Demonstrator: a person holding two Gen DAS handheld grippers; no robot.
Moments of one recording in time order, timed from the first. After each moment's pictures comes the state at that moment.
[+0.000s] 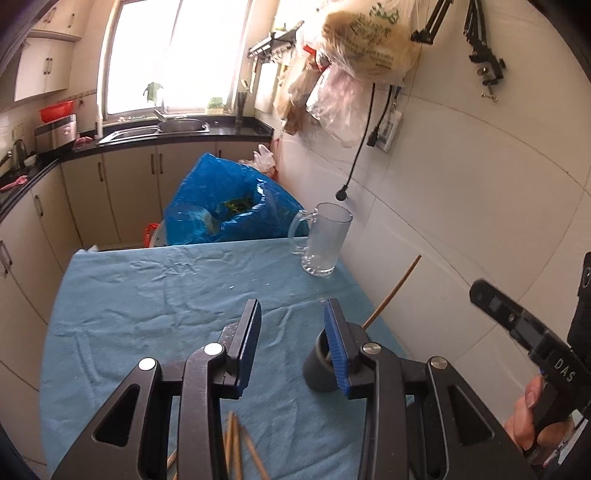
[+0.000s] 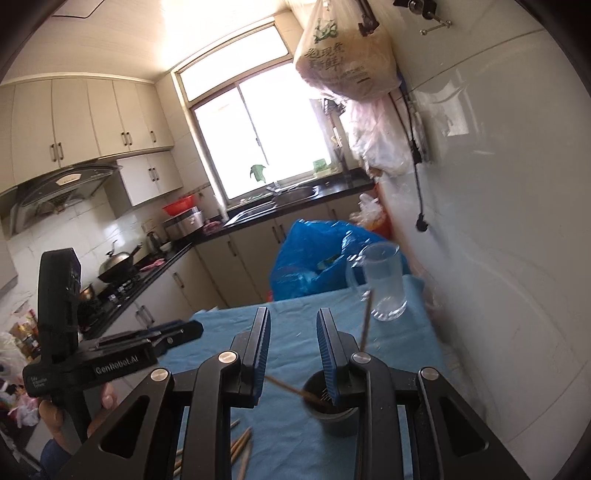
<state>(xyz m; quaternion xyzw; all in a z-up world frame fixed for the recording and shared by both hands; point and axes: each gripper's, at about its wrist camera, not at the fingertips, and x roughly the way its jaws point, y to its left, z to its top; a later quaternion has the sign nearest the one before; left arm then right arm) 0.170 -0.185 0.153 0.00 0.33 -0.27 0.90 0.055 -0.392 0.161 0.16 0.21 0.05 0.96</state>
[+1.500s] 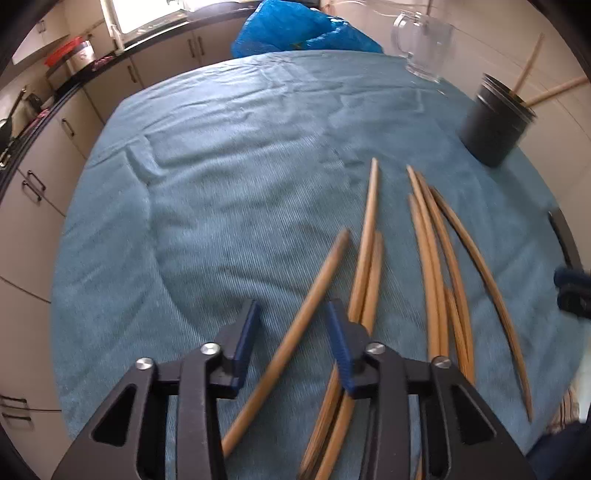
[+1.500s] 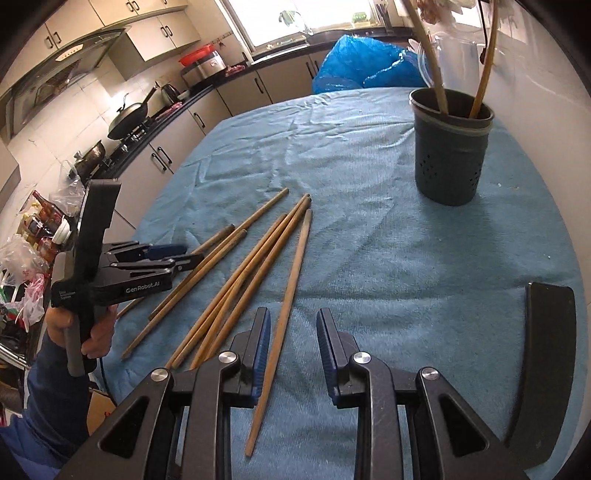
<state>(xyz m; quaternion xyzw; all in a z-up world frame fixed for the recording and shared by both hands) 0.157 -0.051 -0.057 0.13 0.52 -0.17 0.83 0.040 -0.265 -0.021 0.12 0.48 0.13 0.86</state>
